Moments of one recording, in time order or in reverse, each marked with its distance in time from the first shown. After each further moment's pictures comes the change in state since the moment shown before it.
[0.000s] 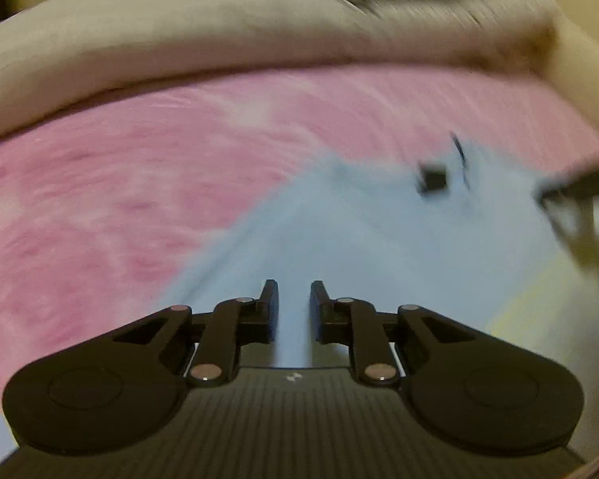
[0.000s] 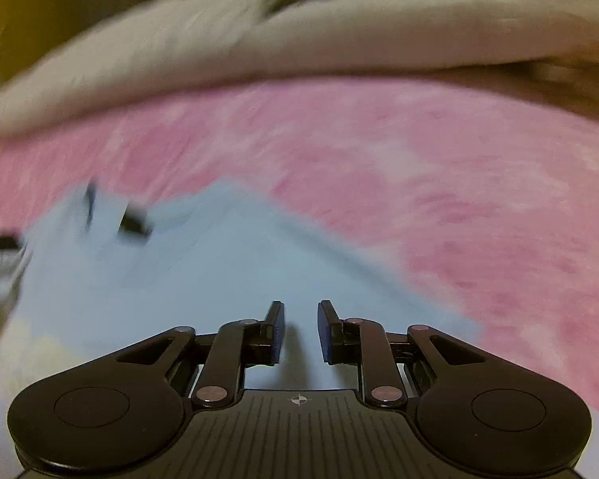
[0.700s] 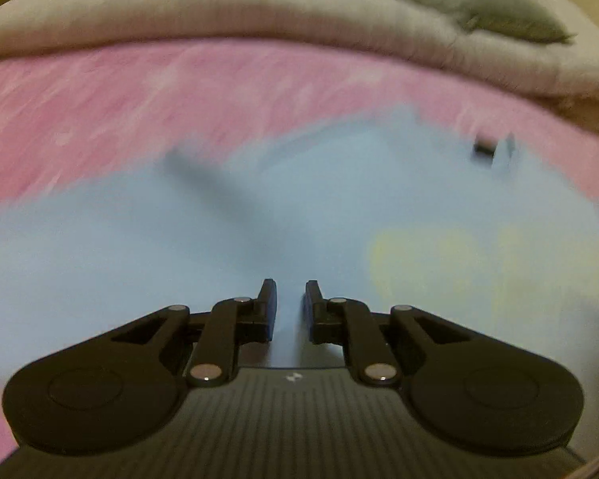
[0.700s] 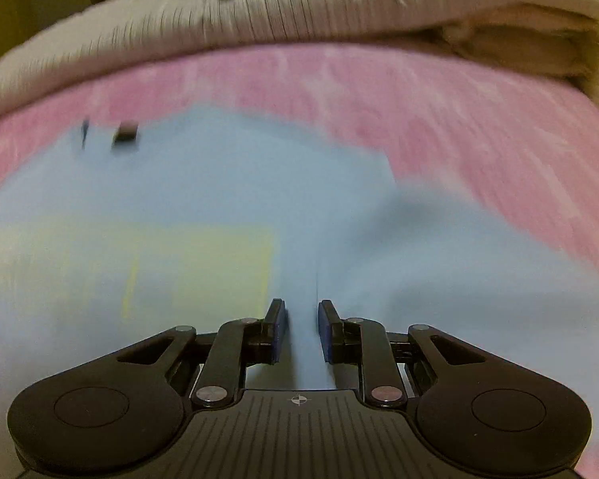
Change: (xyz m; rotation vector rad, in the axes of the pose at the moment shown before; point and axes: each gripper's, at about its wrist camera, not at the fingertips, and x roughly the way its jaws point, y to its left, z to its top) left arm -0.115 -0.013 -0.124 -0.352 0.004 0.252; right arm -0.094 0.036 -0.134 0.123 -0.034 -0.212
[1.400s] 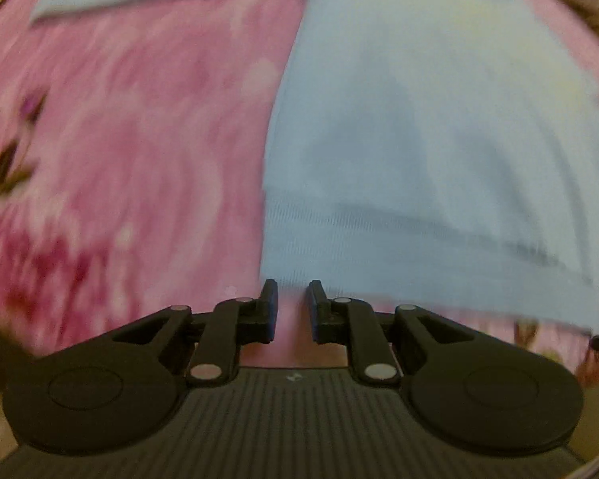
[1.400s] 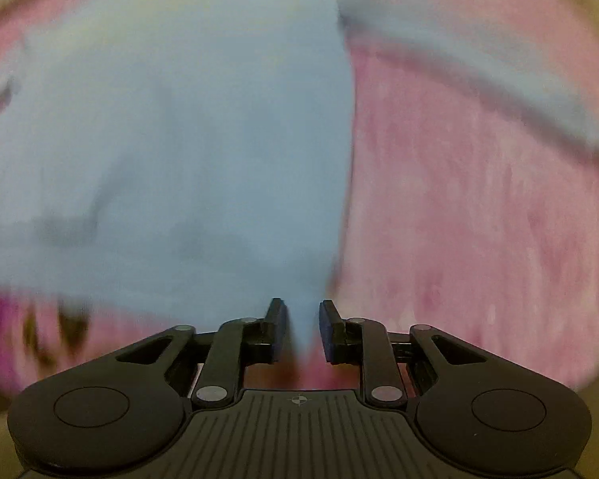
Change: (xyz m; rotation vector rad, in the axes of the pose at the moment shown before) left arm -0.172 -0.052 -0.170 -0.208 0.478 0.109; right arm -0.136 0.004 -0.157 0.038 0.433 0.007
